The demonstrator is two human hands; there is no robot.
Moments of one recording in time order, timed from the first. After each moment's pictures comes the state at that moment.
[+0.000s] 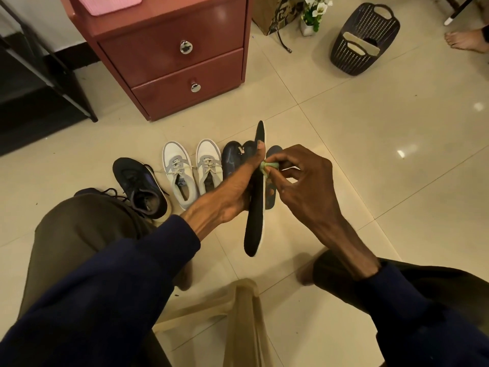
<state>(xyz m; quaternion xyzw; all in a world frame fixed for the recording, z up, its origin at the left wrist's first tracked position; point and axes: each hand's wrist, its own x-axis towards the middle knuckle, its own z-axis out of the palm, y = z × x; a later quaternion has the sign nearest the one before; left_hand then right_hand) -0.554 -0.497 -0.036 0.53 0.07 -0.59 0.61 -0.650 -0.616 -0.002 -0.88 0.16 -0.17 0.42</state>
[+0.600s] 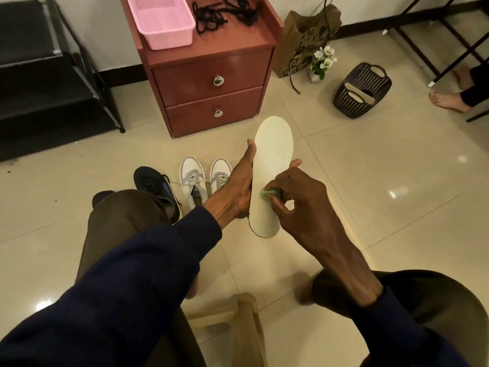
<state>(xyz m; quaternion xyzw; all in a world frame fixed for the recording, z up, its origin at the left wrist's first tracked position) -0.534 -0.468 0.002 0.22 0.09 -0.61 0.76 -0.663 -0.553 0.059 -0.94 0.04 -0.13 0.30</state>
